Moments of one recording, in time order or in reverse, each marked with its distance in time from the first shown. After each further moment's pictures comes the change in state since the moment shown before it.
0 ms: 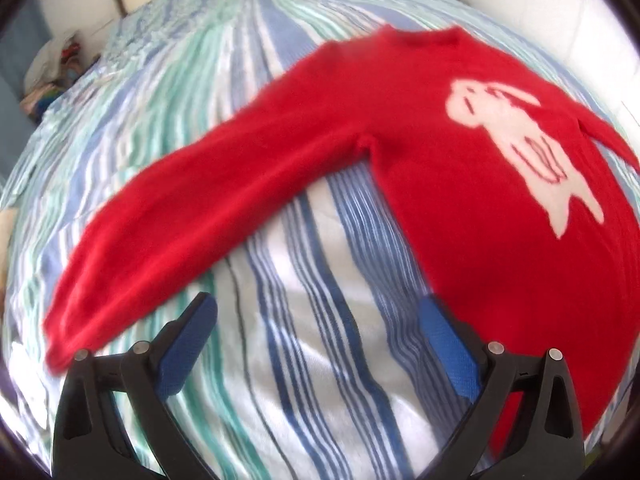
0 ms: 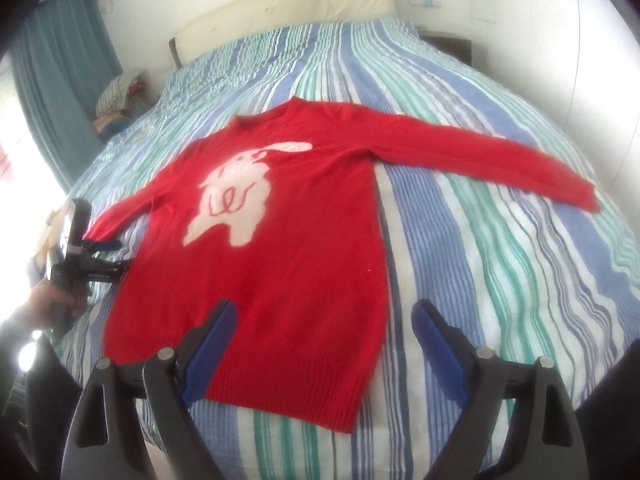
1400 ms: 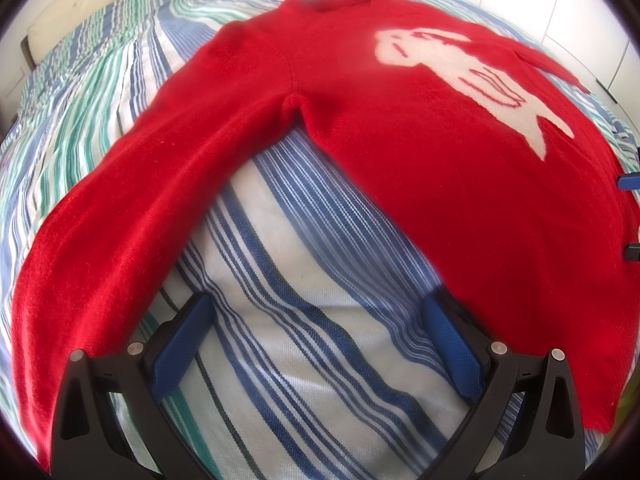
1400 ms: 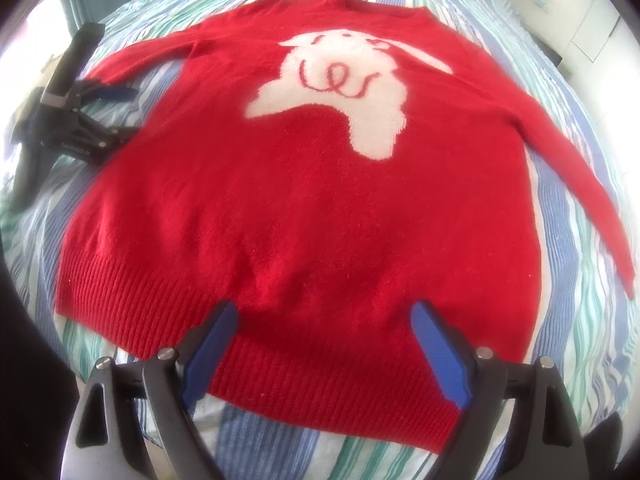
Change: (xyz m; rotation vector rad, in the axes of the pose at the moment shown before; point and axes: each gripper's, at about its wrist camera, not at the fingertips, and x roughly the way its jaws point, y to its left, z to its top) left arm 0.067 -0.006 -0.001 0.337 0.035 -0.247; right arm 0.101 0.124 -0.023 -0.368 0.357 -0.080
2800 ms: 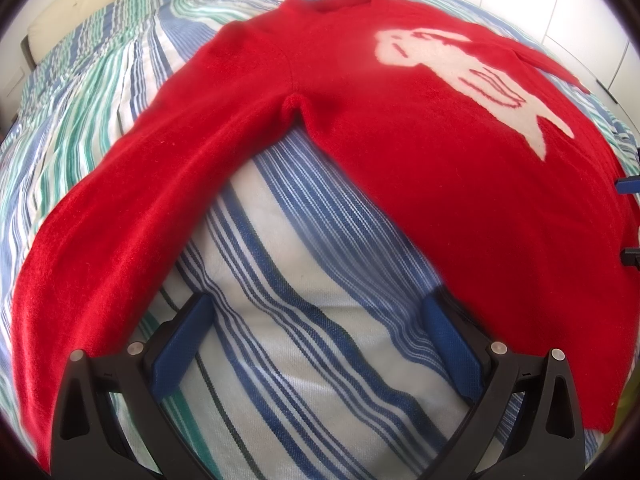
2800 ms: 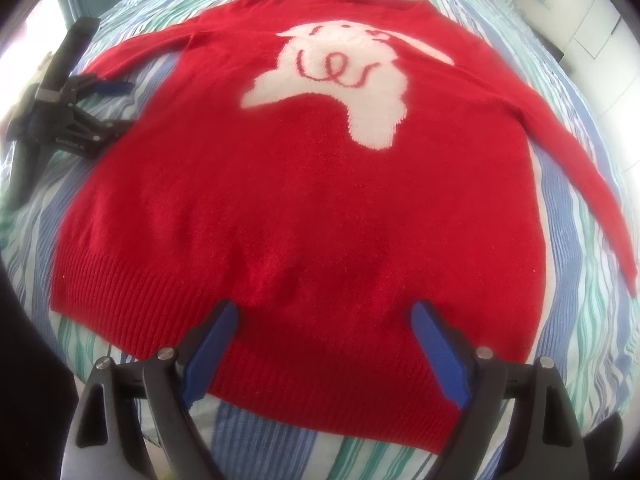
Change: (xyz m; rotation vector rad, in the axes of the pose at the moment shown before) left arm 0.000 0.000 0.000 0.000 0.000 0.001; right arm 0.007 -0.002 -0.001 -0.007 0.028 -0.001
